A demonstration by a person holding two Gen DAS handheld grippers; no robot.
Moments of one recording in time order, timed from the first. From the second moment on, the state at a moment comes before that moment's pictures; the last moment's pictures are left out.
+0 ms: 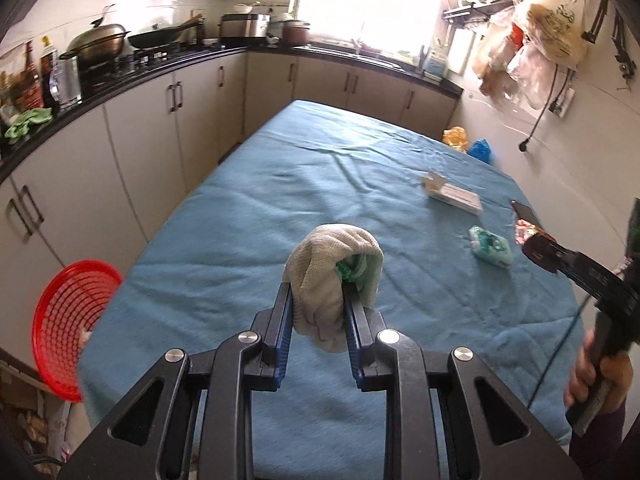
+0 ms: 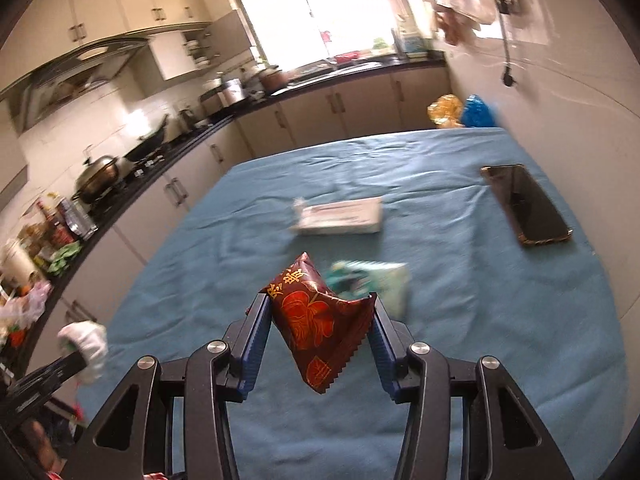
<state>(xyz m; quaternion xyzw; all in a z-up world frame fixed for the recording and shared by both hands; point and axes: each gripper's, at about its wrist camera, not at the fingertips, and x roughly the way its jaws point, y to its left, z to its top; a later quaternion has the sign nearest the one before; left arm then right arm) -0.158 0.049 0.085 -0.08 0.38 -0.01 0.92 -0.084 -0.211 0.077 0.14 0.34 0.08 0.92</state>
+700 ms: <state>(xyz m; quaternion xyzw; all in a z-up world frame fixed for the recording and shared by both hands) -0.188 0.112 0.076 -0.12 0.37 0.03 0.92 -0.132 -0.092 0.067 0.11 0.34 0.17 0.92</state>
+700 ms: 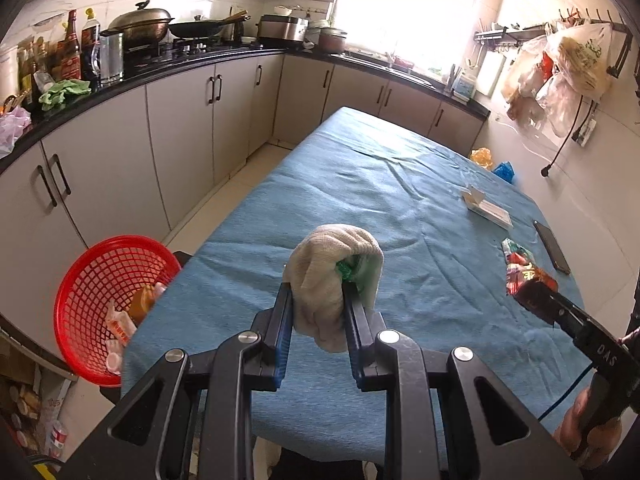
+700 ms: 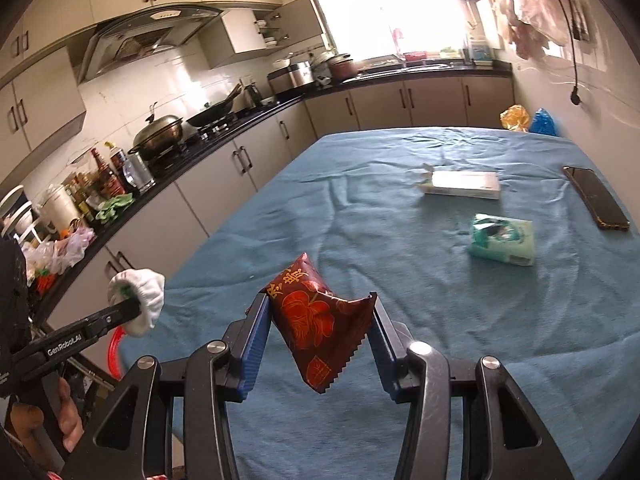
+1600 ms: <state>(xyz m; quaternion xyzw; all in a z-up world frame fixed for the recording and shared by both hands) -0.209 0.144 0.057 -0.08 0.38 0.10 0.92 -0.150 -0.037 0.049 0.09 0.35 0.21 0.91</state>
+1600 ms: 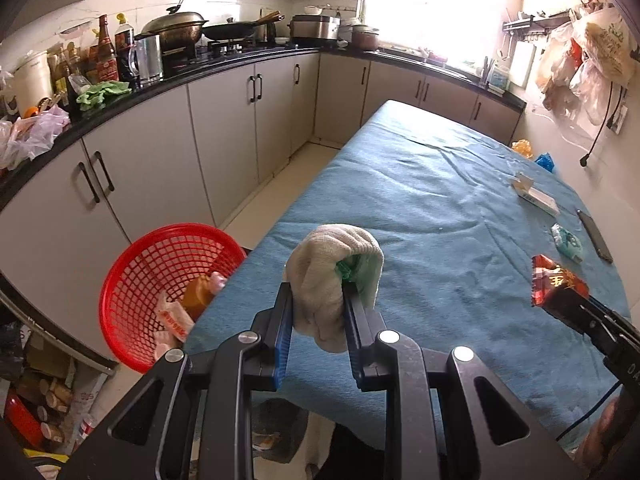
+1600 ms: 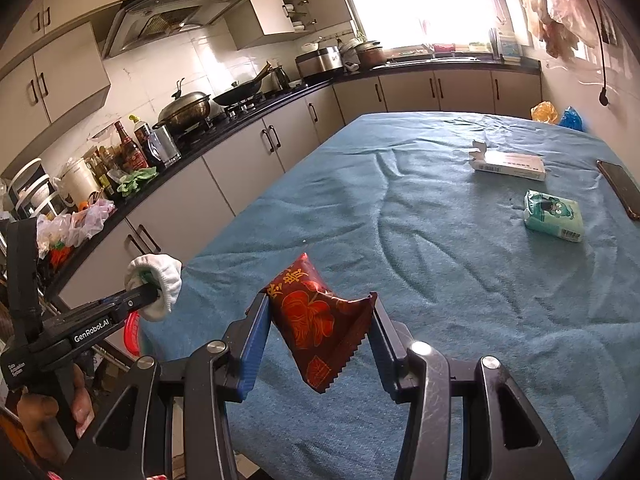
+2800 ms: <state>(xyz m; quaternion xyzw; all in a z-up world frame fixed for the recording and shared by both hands) -0.231 0.192 0.045 -0.10 0.38 0.14 0.91 -0.158 0.031 0.046 0.06 0.36 0.26 0.90</state>
